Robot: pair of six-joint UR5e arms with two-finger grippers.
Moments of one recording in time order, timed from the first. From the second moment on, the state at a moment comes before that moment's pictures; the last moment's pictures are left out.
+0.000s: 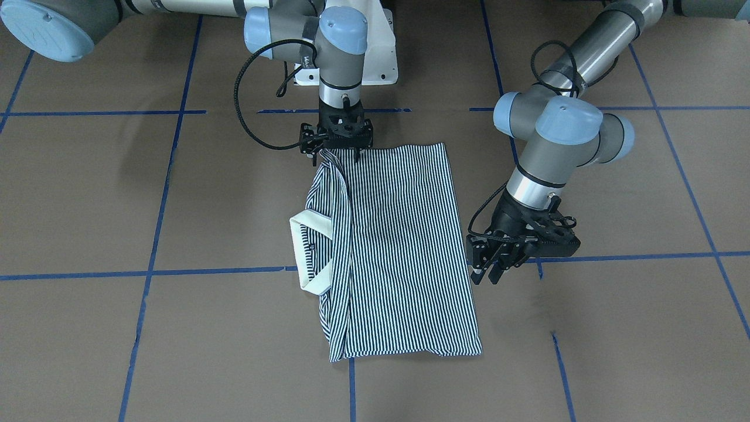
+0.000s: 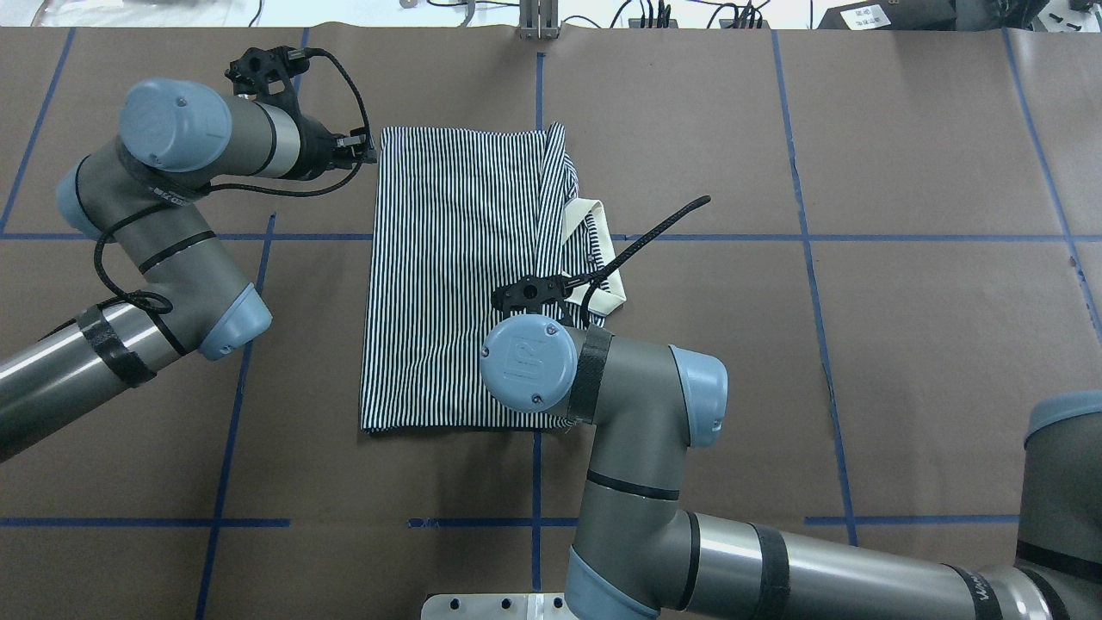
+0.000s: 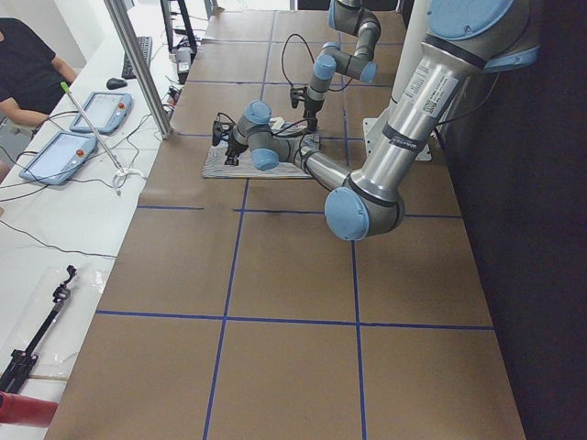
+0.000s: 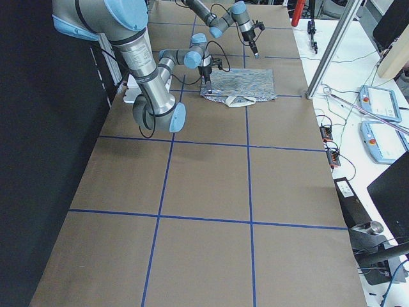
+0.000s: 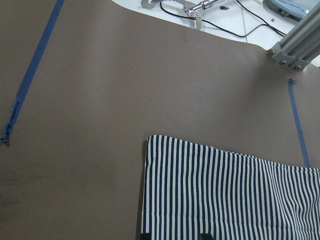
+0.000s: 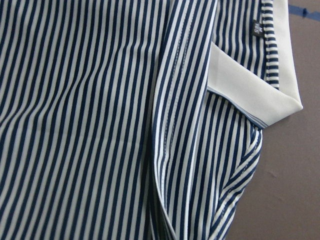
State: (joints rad) left arm -0.80 -2.11 -1.42 -2.30 -1.77 -1.27; right arm 0.32 -0.80 1.60 -1.68 1.57 1.16
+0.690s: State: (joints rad) left arm -0.80 -2.10 -1.43 -2.30 -1.77 -1.29; right arm 0.33 -0.85 1.60 -1.68 1.57 1.13
